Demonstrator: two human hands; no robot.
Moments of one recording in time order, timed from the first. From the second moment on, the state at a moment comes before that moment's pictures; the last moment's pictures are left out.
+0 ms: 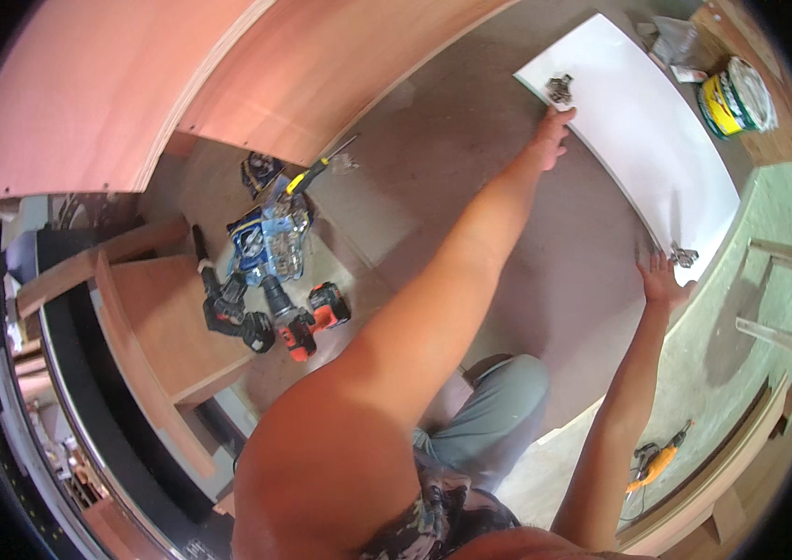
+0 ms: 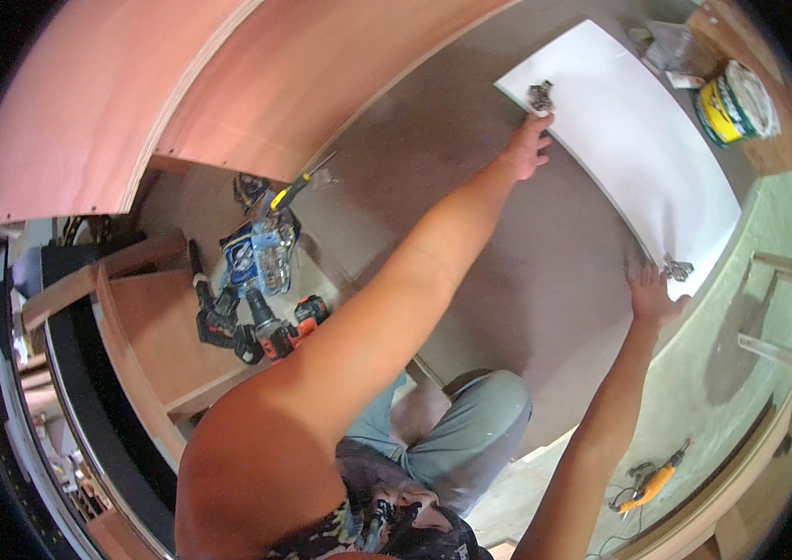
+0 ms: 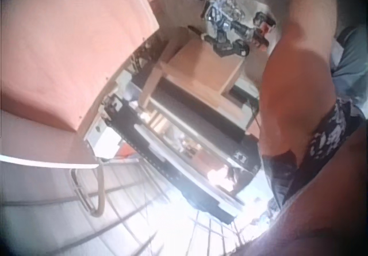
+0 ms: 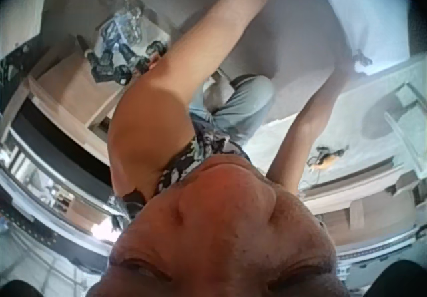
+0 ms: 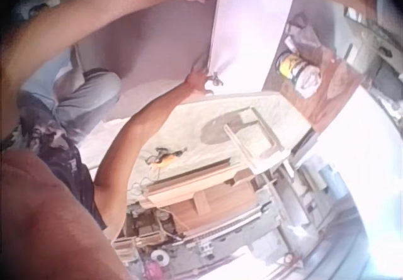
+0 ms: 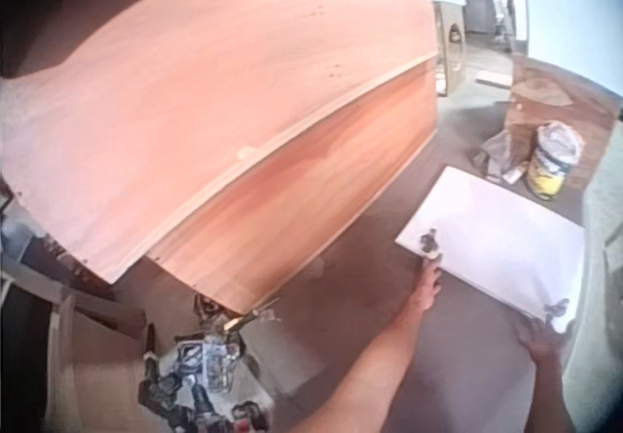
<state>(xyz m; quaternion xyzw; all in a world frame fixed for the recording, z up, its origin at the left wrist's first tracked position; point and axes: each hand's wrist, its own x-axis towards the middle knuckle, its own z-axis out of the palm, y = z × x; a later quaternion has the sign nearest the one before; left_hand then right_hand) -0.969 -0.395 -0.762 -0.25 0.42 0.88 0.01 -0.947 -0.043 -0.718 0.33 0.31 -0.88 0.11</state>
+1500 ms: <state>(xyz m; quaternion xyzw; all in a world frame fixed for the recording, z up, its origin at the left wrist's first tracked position) -0.329 -0.649 -0.656 -0.40 0.77 0.28 -0.41 -0.583 -0.071 -0.637 -0.08 0.92 -0.38 0.10</state>
